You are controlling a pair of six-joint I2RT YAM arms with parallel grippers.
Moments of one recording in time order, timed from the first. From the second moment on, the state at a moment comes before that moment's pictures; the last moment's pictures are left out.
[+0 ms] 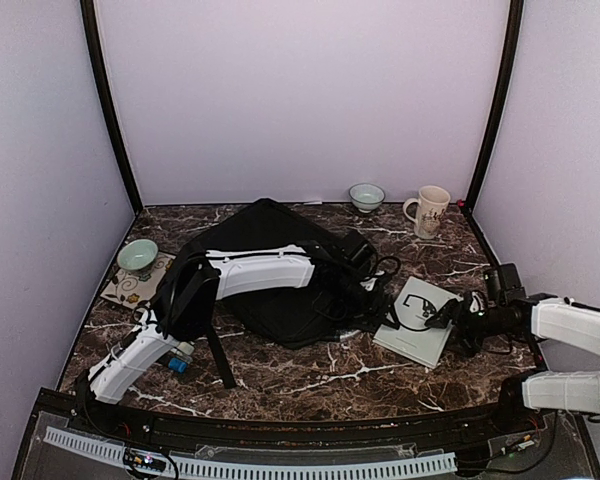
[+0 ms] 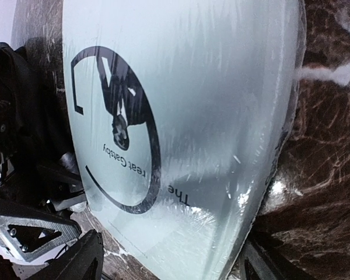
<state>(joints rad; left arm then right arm) -1.00 2.61 2.26 -0.61 0.68 -0.69 0.15 1.04 0.37 -0.37 -0.49 0.82</state>
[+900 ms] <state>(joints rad) -0.99 2.62 2.26 -0.61 0.72 -0.72 0.15 0.96 0.39 -0.31 -0.64 0.86</state>
